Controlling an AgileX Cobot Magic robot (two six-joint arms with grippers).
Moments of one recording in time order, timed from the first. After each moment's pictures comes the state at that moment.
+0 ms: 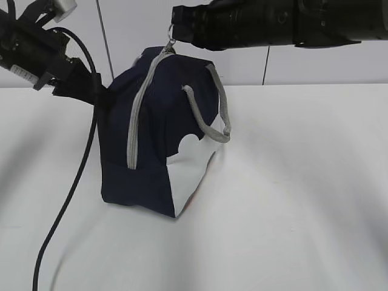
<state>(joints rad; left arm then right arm) -0.09 1.77 -1.40 -0.84 1.19 1.03 0.34 1.91 -1.49 -1.50 -0.34 1.74</state>
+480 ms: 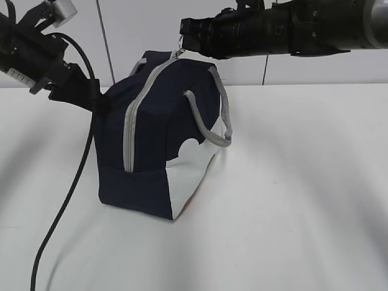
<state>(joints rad) -0.09 1.77 -1.40 -0.79 1.20 1.00 0.31 2.00 -1.54 -1.50 -0.32 1.76</state>
